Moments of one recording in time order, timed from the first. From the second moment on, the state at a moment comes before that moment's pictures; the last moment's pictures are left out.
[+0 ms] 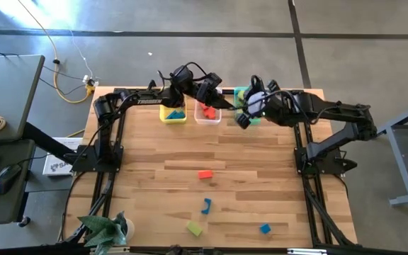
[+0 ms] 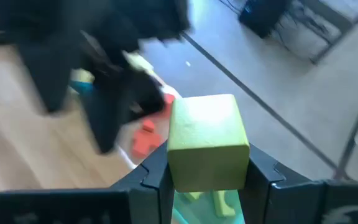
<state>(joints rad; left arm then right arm) 0.59 1.96 1.40 0.90 1.01 -1.32 -0.03 1.39 1.61 -1.01 0.71 0.30</state>
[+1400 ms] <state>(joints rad) 0.42 1.96 1.40 -0.25 0.45 -0.40 -0.62 1.40 0.95 -0.62 0.05 0.64</state>
